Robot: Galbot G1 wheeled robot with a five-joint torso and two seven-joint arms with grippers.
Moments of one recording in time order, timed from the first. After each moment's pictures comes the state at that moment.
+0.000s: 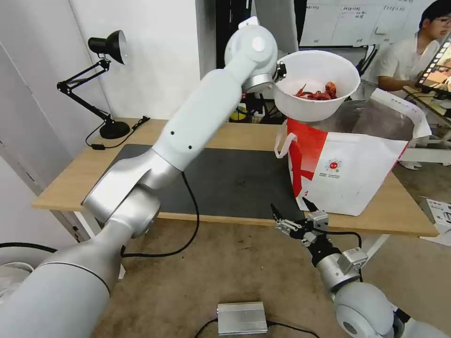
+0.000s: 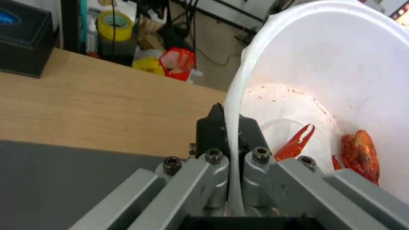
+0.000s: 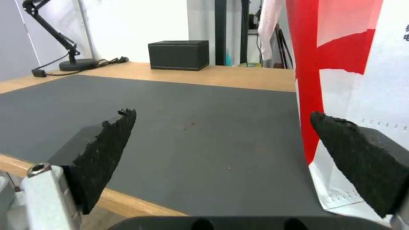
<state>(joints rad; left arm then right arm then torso) -0.25 -1.60 0.25 -1.16 -1.64 0.54 -0.99 -1.35 0.71 0.12 2.16 0.63 0.12 0.39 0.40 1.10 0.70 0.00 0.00</state>
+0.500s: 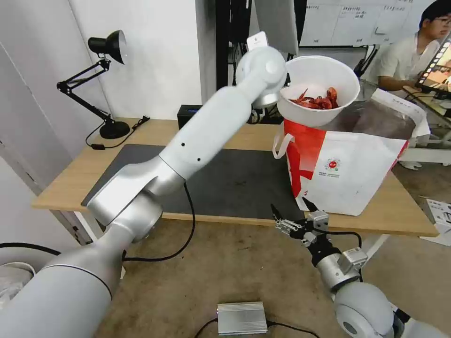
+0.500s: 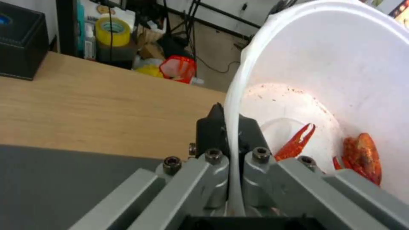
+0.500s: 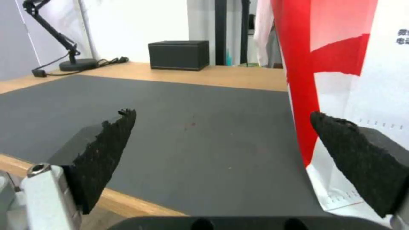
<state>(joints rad) -0.19 -1.59 0.34 -1.19 -1.57 0.46 -0.94 -1.35 0.71 0.12 2.16 0.63 0.12 0.39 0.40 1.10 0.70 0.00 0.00</state>
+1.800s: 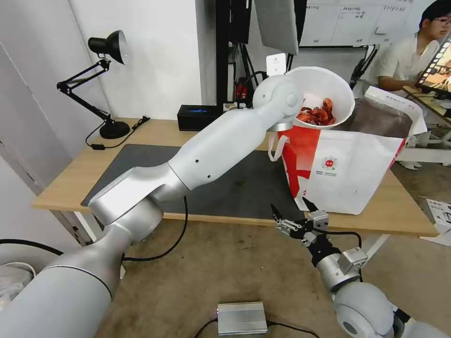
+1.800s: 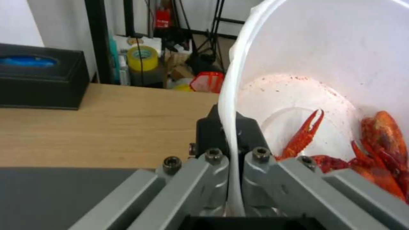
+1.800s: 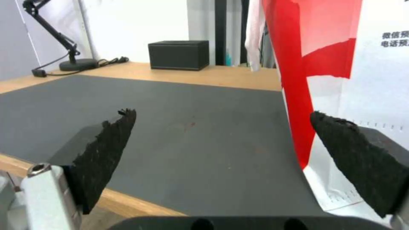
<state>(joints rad) -0.20 -1.59 0.47 -1.22 -1.44 0.47 -1.00 -1.35 0.71 0.12 2.16 0.63 0.12 0.39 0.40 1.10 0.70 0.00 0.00</state>
